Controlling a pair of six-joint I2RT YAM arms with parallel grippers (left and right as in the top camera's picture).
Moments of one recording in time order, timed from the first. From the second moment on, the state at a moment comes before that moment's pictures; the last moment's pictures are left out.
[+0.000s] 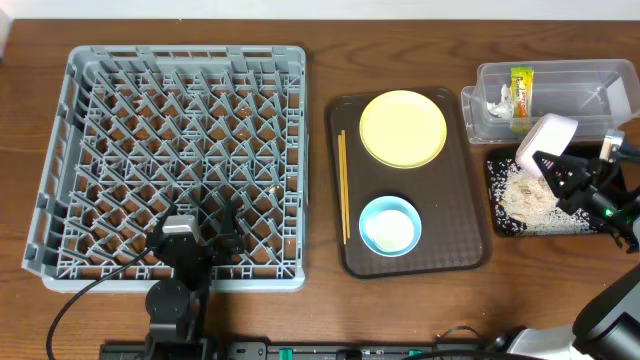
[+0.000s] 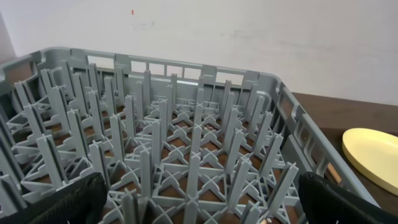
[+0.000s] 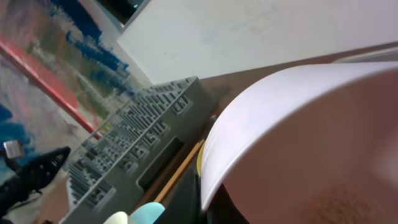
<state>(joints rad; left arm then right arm) -0.05 0.01 0.02 -0.12 -0.04 -0.14 -0.72 1.65 0.96 -0.68 -1.52 -0.74</state>
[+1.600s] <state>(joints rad) -0.05 0.01 0.02 -0.12 -0.04 -0.14 -0.68 1.65 0.96 -0.53 -1.39 -0.18</state>
